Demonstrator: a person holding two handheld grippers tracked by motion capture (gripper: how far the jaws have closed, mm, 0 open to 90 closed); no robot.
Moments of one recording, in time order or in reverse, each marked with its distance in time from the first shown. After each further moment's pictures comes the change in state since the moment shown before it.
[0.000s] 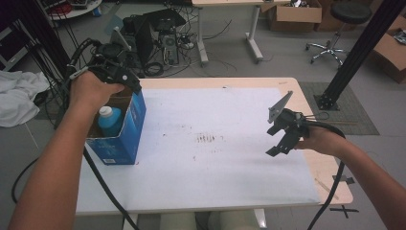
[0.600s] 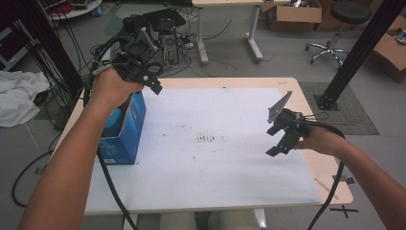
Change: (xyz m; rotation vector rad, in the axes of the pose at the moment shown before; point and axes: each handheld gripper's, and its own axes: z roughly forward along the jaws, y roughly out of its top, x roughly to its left) left arm -0.040 0.022 0.009 -0.022 -0.053 0.192; right arm 0.000 0.000 0.001 0.003 0.001 0.003
